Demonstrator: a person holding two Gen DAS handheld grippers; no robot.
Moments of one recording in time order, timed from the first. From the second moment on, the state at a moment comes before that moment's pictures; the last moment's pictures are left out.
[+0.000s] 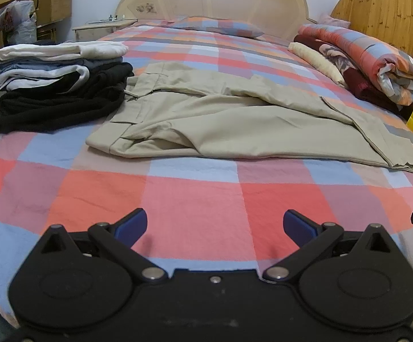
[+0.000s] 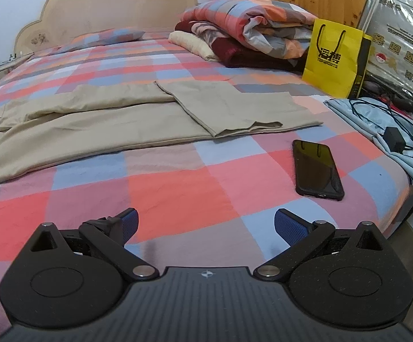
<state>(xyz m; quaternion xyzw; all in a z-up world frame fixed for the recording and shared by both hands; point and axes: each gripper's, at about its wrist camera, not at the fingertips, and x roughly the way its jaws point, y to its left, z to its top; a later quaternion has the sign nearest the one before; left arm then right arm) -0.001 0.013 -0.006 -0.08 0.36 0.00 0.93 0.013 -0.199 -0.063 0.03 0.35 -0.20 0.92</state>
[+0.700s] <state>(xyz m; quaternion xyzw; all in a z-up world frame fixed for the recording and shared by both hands) 0.009 0.005 0.001 -0.07 0.35 0.01 0.93 0.031 -0.209 -0.066 0.06 0.34 -0.17 0.92</state>
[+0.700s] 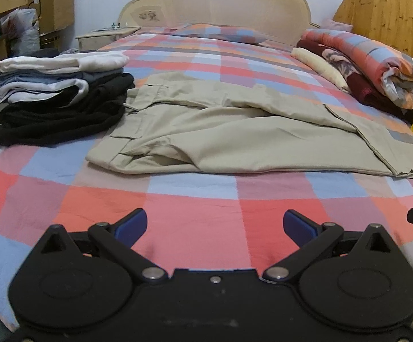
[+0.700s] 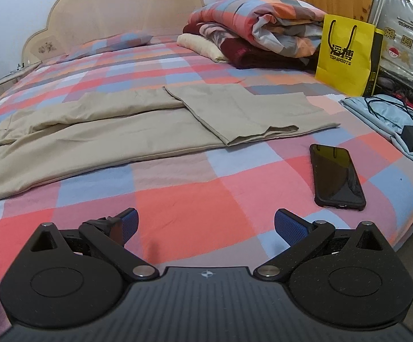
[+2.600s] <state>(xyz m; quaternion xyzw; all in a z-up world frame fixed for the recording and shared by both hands) 0.099 0.154 -0.033 -0.31 0.25 0.13 0.91 0.136 -0.223 -0.089 0.30 0.30 0.01 0.91</state>
